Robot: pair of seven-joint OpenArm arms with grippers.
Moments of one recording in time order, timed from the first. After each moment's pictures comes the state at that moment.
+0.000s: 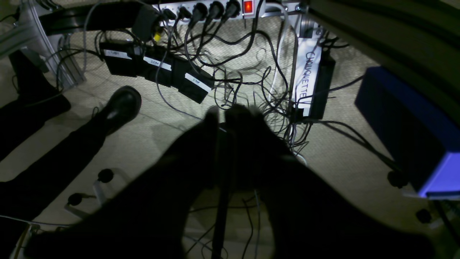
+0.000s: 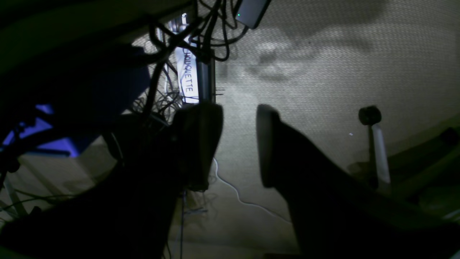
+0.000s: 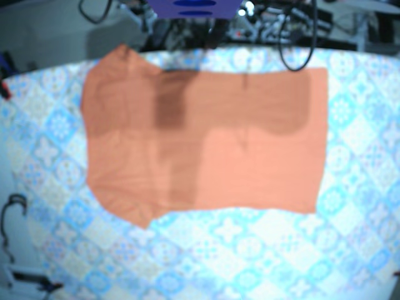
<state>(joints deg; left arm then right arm) 5.5 -0.8 -0.5 6.4 5.6 4.8 -1.6 -7.7 -1.3 -0.1 2.6 -1.8 1.2 9.5</state>
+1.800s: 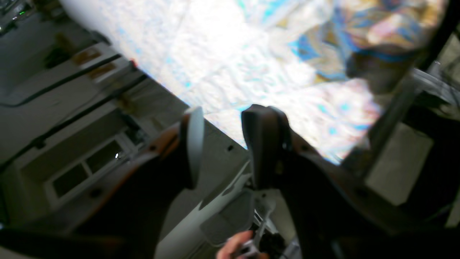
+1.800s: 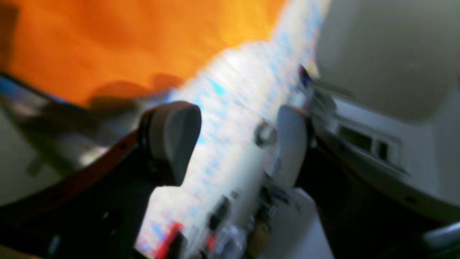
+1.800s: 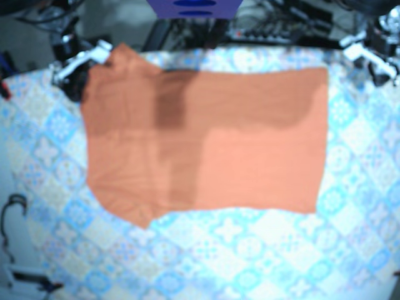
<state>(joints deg) 62.8 -43.6 -17.7 109.7 47.7 -8.1 16.8 -40.0 19.7 8.0 92.1 -75.3 -0.4 6.3</state>
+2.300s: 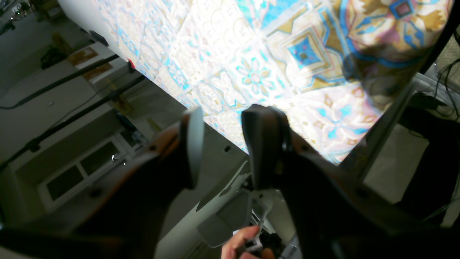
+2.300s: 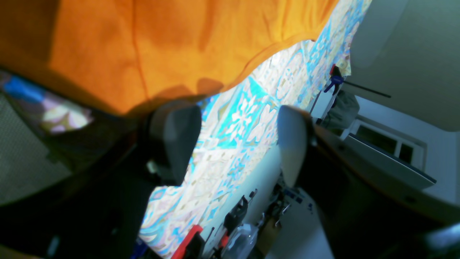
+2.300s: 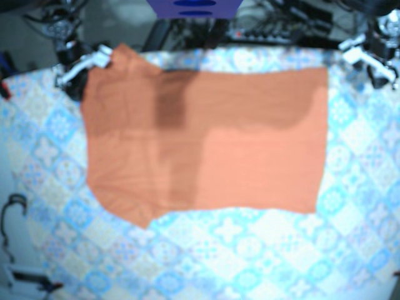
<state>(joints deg) 61.5 -43.4 -17.7 109.7 47.5 -10.5 16.7 -36.0 20.5 6.7 85.5 -74.6 -0.7 4.7</state>
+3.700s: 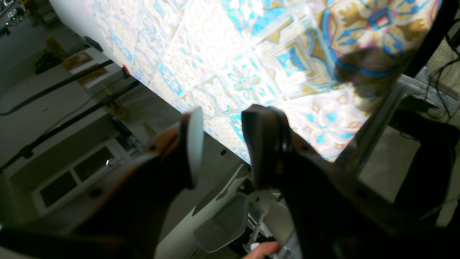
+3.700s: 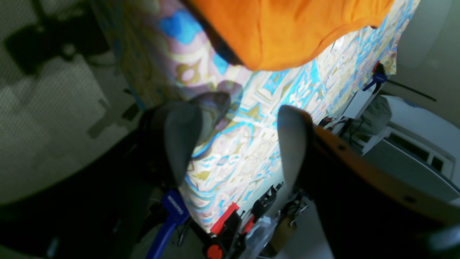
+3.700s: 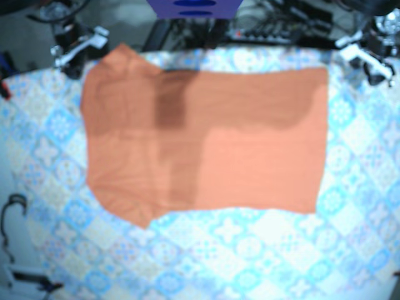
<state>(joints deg) 61.6 -43.2 -16.2 109.6 47.5 -10.5 16.6 -41.0 20.9 7.2 82.6 -74.7 -0.7 4.4</state>
